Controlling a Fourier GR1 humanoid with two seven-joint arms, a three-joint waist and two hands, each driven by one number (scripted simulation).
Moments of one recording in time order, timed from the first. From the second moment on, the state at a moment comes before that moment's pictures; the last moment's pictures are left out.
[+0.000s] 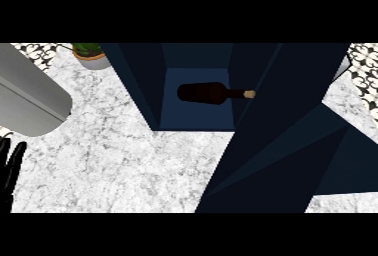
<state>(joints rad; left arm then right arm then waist) 0.38 0.73 -0.22 -2.05 0.83 0.23 -0.56 -0.02 -0.02 0.77 -2.45 0.01 -0.01 0.80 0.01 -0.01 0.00</state>
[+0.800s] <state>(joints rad) 0.36 0.77 -0.08 -1.98 0.94 0.06 -0.49 -0.28 -0.16 0.90 -2.40 0.15 -0.36 0.77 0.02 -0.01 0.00</state>
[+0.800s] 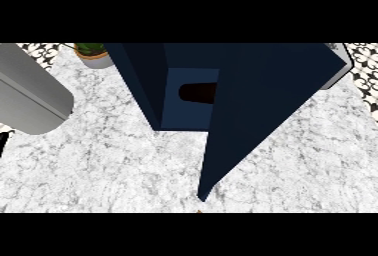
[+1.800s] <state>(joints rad) 0.26 0.70 -0.10 -1.98 0.92 0.10 -0.40 -0.95 -0.03 0.70 -1.87 -0.15 -0.56 0.70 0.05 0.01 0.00</state>
